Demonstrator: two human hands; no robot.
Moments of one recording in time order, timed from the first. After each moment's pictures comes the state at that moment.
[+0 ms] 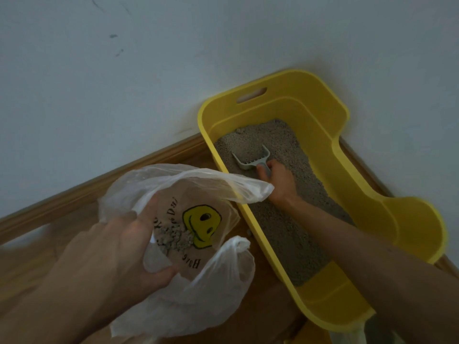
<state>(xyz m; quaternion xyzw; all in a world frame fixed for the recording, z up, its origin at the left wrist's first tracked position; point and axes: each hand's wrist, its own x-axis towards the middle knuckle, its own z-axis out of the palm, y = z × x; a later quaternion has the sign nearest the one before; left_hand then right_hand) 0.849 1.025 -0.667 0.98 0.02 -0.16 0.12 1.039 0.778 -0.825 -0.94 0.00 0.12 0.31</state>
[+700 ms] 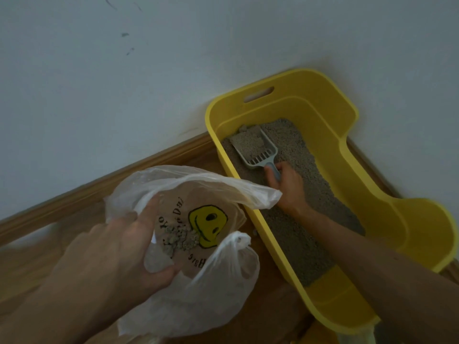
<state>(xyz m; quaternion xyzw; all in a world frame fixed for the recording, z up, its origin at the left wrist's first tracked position) 0.847 1.038 -0.669 0.98 0.02 -0.18 0.09 1.025 0.774 -0.824 -0.94 -0.02 0.07 0.34</state>
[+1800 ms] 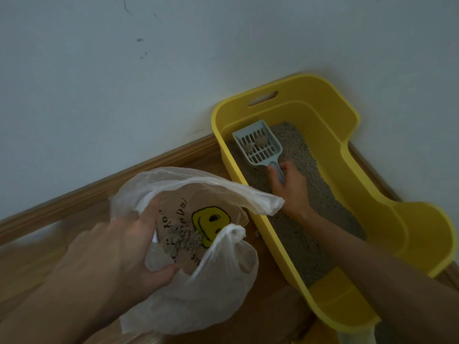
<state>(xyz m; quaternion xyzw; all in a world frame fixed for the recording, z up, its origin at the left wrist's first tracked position) 0.843 1.043 -0.663 0.98 0.02 -0.18 0.11 1.014 0.782 -0.801 -0.92 -0.02 0.04 0.39</state>
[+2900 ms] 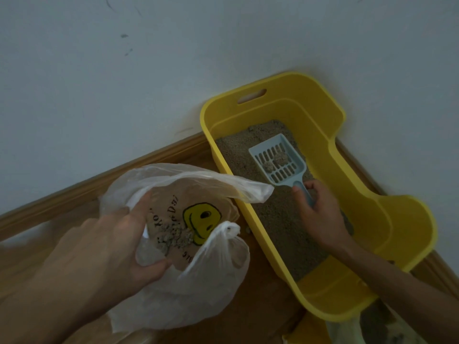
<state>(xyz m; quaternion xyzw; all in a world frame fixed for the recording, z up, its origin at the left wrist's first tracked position) 0.844 1.048 -0.673 0.98 0.02 -0.15 0.13 0.957 0.718 -0.751 -0.90 -0.02 0.07 0.43</state>
